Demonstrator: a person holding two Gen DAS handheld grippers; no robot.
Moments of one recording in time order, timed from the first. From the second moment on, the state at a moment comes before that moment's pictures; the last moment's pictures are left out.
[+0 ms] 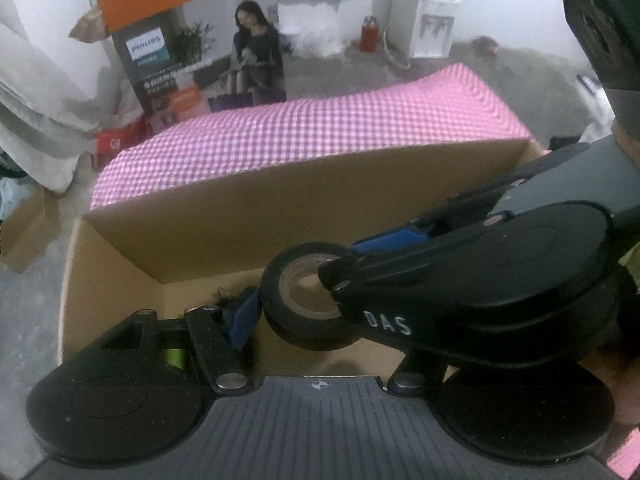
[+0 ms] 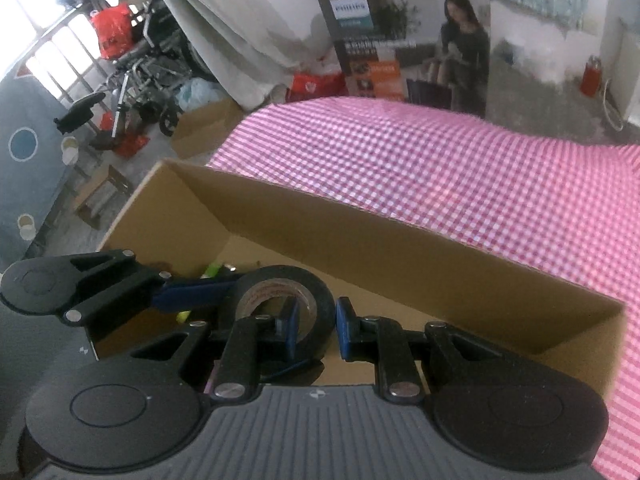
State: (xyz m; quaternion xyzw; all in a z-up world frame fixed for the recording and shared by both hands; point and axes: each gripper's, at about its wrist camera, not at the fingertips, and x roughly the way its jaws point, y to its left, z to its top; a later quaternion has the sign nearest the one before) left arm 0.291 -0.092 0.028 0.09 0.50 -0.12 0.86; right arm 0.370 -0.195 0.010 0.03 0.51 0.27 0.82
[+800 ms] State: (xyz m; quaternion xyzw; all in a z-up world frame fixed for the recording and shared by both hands) left arm 0.285 -0.075 0.038 0.07 0.49 -0.10 0.86; right arm 0.385 -0.222 0.004 0.11 0.51 0.25 0.81
